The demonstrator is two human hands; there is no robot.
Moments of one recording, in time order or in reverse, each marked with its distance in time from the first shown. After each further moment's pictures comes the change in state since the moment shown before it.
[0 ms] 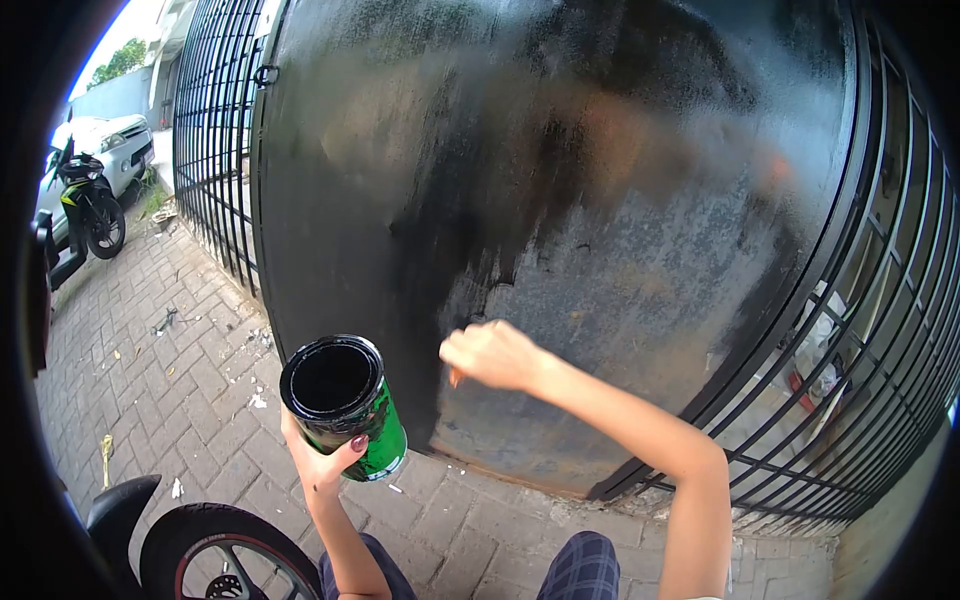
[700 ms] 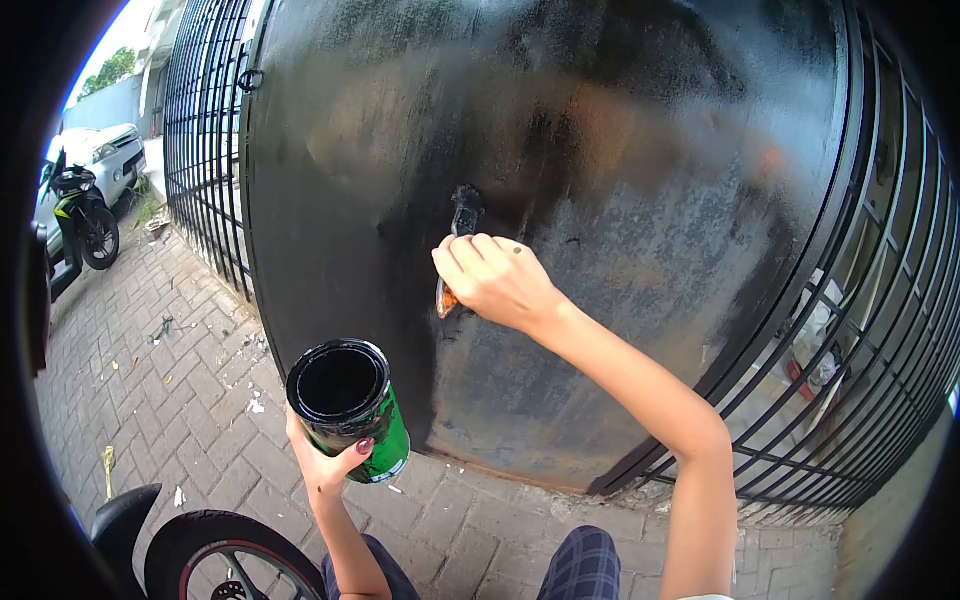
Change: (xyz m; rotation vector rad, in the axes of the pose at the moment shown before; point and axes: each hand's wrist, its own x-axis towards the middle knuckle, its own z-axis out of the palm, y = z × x) left_hand 0.000 -0.001 0.008 0.036 -0.045 -0.028; right_hand 0.036 0.026 -0.066 -0.596 0.315 0.060
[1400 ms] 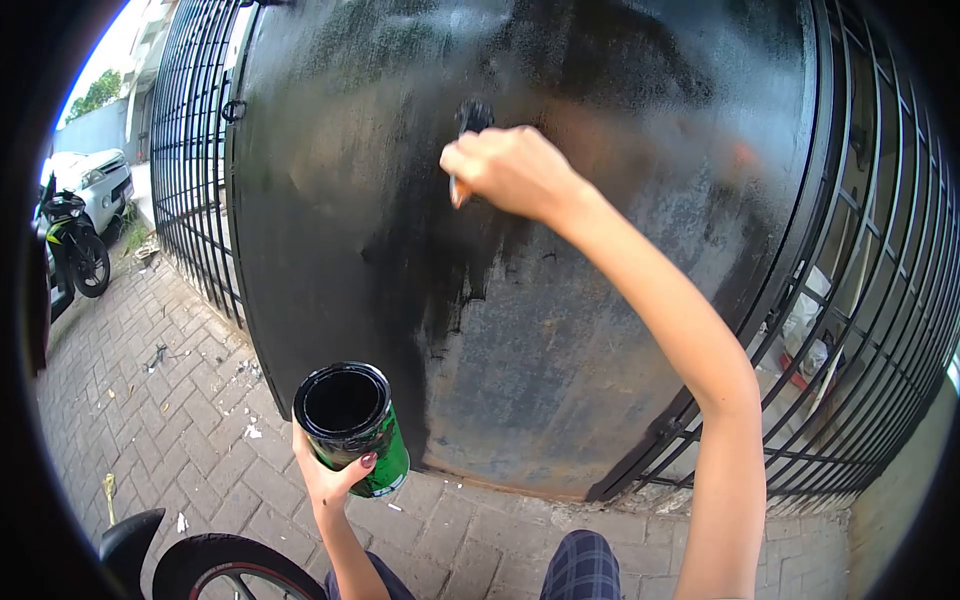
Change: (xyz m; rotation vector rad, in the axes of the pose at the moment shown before) left_hand 0.002 -0.006 0.005 -0.049 -0.059 -0.009; right_hand 0.054 0.115 -0.024 0.045 -0.035 -0.077
